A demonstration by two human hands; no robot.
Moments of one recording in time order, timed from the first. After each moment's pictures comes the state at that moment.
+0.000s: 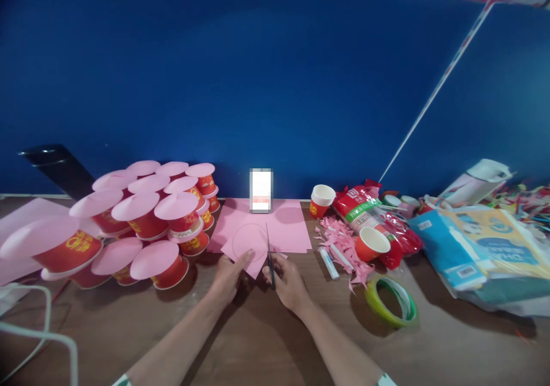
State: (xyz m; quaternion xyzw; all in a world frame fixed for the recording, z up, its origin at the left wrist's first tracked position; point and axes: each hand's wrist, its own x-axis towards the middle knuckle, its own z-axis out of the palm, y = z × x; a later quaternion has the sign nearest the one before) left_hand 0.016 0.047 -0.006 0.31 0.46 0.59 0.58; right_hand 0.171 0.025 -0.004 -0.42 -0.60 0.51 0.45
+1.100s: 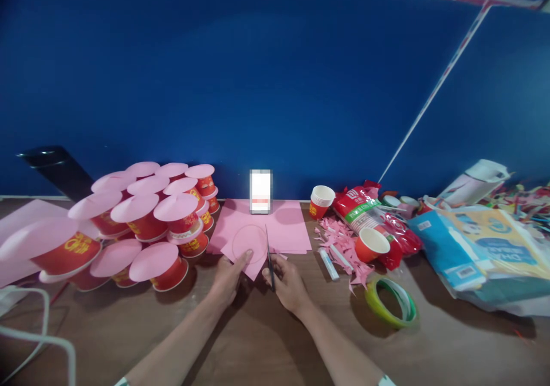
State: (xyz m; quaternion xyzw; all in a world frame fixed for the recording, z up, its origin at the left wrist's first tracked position) left_hand 0.017 0.050 -0.012 0.29 0.47 0.60 0.58; right_hand 0.171 0.026 -0.006 -0.41 -0.60 0.52 0.45
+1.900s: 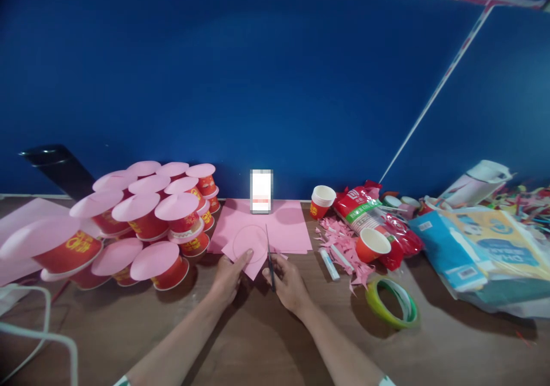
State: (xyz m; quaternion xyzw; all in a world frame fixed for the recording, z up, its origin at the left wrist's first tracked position) left_hand 0.016 0.050 -0.008 0.28 0.47 0.60 0.58; right_hand 0.171 0.027 -0.008 -0.41 -0.61 0.51 0.45
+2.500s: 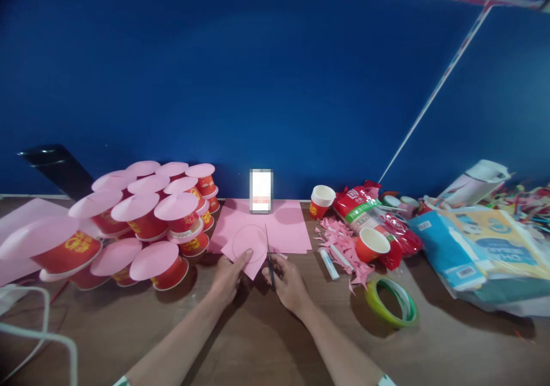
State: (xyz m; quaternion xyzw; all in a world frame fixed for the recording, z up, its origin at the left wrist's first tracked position) left_hand 0.015 0.050 -0.008 0.29 0.48 0.60 0.57; right_hand 0.171 0.026 -0.006 -0.43 -0.60 0.51 0.44
